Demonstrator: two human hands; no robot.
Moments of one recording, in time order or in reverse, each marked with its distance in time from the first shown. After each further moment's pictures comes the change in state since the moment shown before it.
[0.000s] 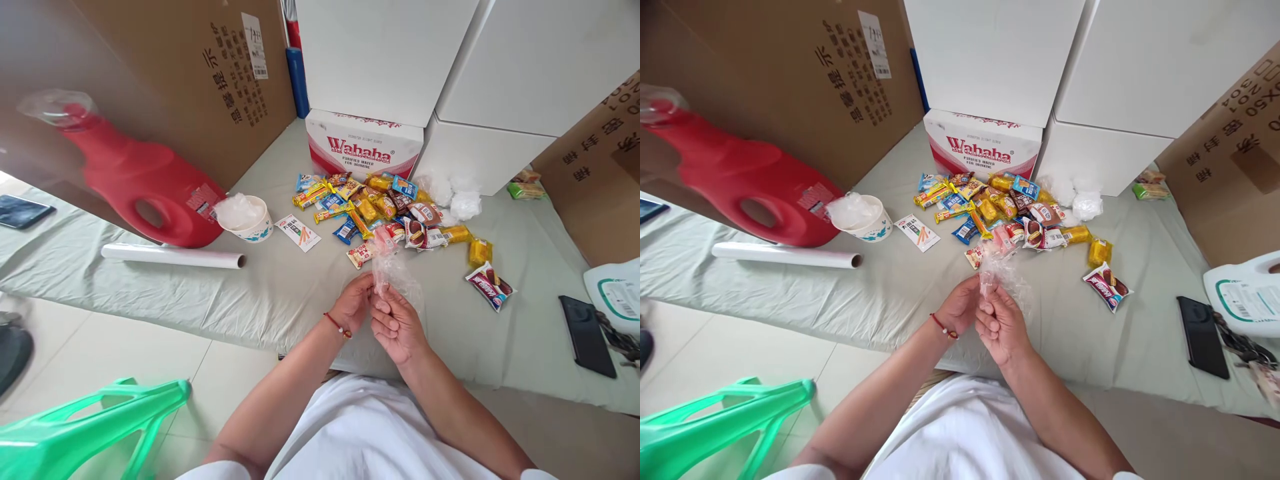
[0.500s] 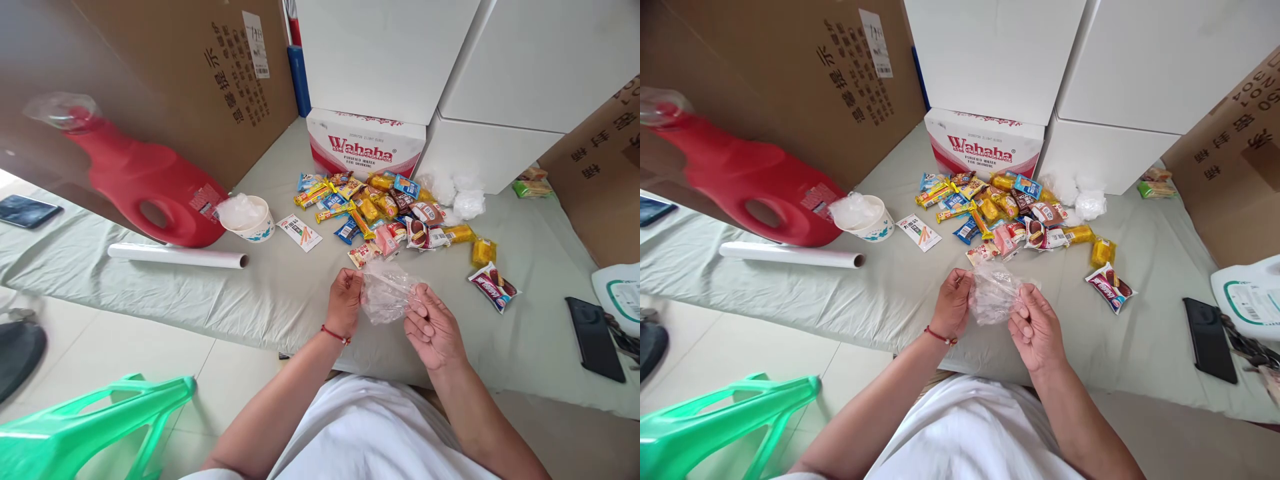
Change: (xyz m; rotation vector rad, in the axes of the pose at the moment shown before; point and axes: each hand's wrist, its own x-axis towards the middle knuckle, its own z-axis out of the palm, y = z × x) left_hand -0.005 -0.007 -0.014 0.095 0.230 0.264; right_hand -0.026 -0.038 -0.023 -0.064 0.138 -0.161
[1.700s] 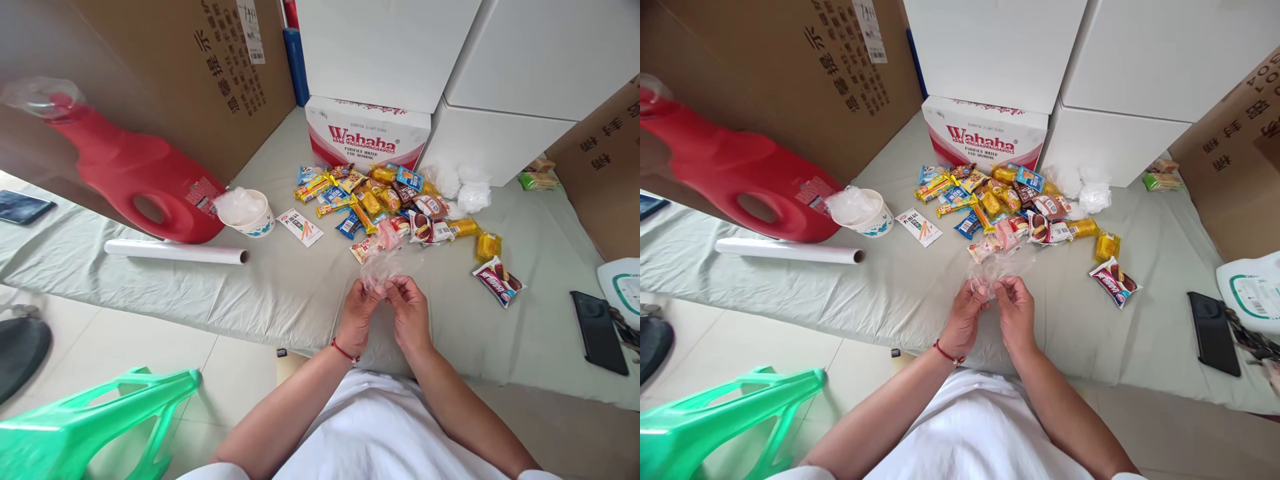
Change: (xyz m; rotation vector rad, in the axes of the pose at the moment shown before) left_hand -0.031 -0.013 0.005 0.030 -0.044 -0.008; right_hand 0.040 0.057 0.000 -0.518 0.105 -0.409
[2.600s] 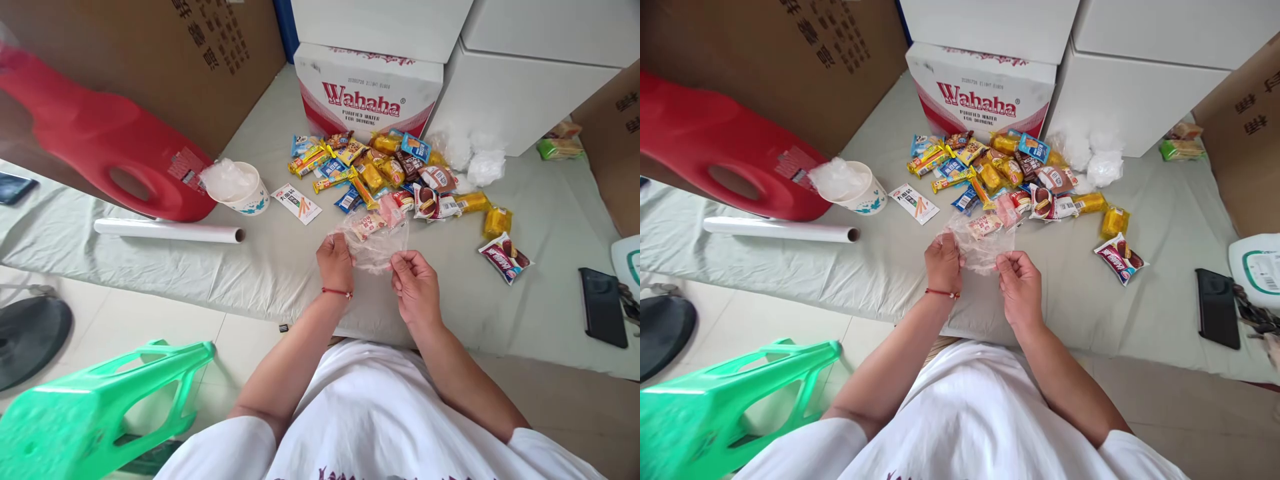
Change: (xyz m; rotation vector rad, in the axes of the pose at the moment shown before) left_hand 0.061 0.018 -0.011 0.011 0.415 0.133; right_hand -0.002 -0.025 0.002 0.100 -0.003 0.136
